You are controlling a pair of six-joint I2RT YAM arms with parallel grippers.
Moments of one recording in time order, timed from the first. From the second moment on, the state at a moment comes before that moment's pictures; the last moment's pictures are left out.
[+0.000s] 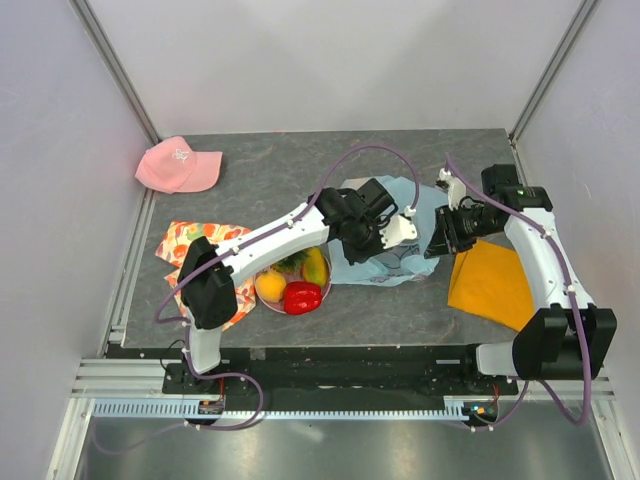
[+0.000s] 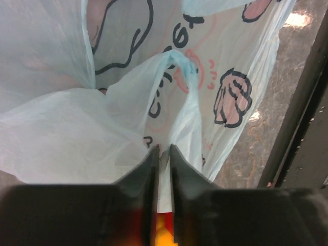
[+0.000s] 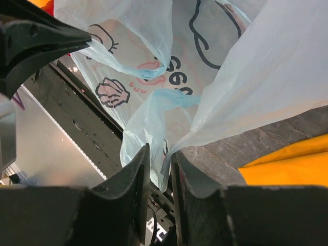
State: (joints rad) left arm -0.96 1.92 1.79 -0.97 0.16 0.45; right arm -0.03 1.35 1.23 -1.15 -0.73 -0.34
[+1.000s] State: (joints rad) left arm -0.71 1.51 1.69 -0.76 0.30 0.01; right arm -0.15 1.13 1.36 -1.25 -0.63 -0.69
